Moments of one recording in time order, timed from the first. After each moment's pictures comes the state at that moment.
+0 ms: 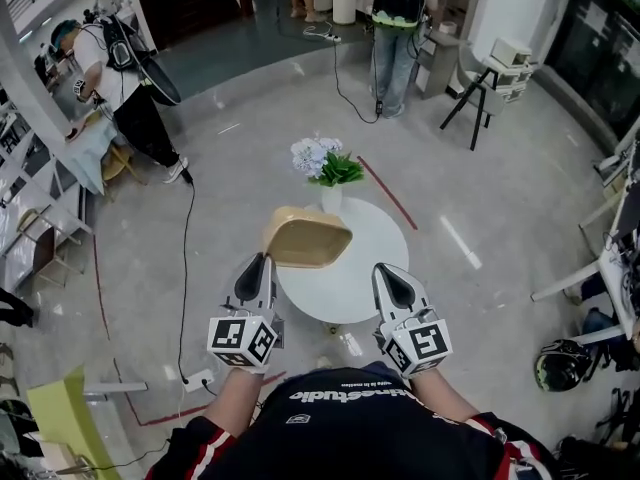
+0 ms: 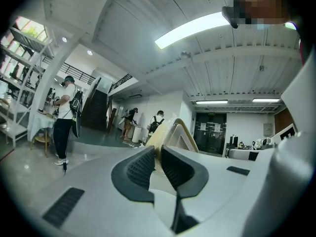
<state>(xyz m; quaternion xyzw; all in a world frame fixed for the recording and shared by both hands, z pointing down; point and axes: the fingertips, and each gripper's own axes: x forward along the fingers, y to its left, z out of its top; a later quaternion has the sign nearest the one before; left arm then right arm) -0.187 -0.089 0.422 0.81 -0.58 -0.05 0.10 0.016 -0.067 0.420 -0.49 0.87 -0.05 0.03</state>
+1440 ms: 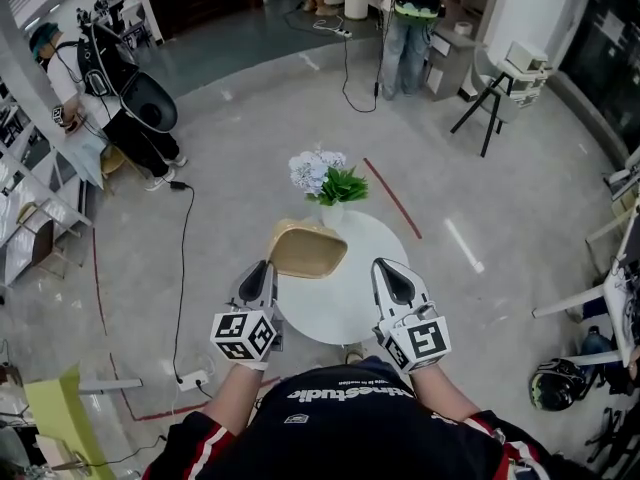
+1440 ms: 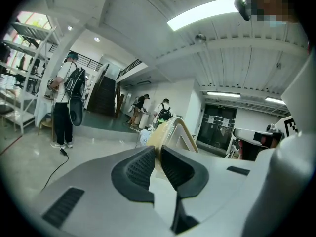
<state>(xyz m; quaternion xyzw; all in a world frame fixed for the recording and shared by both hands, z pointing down) -0.177 -0.179 0.491 0.78 -0.59 -0.01 0.18 0.030 -0.169 0.422 -0.46 0.89 -0.02 0.02</state>
